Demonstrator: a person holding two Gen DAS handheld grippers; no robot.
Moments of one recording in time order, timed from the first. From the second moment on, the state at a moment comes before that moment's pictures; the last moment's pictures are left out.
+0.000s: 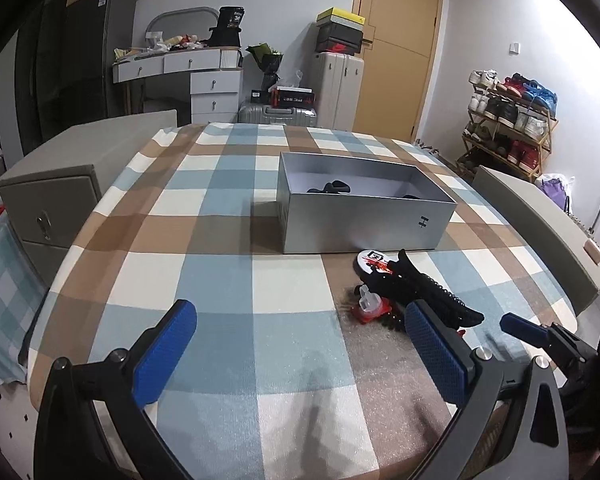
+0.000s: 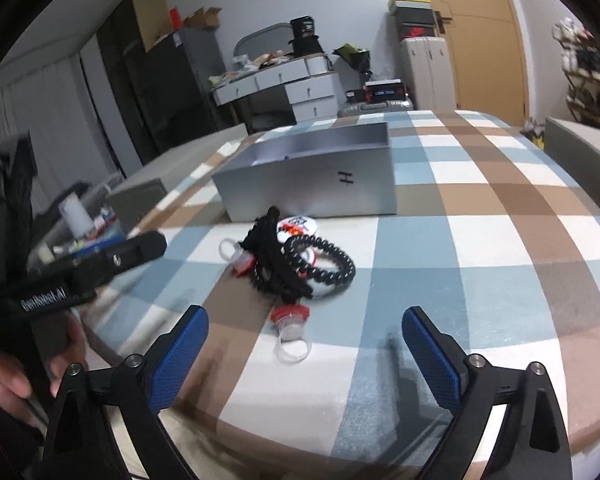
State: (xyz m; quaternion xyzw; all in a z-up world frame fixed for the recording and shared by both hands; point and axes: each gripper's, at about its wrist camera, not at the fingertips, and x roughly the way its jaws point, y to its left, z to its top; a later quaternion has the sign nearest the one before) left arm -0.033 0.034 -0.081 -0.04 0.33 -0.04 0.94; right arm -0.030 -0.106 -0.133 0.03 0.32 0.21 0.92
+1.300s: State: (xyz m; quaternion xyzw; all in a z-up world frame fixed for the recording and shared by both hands) left arm 0.012 0.024 -0.090 -0.11 0.42 -0.19 0.88; right arm -0.050 -0.111 -0.132 -0.01 0.31 0.21 0.93
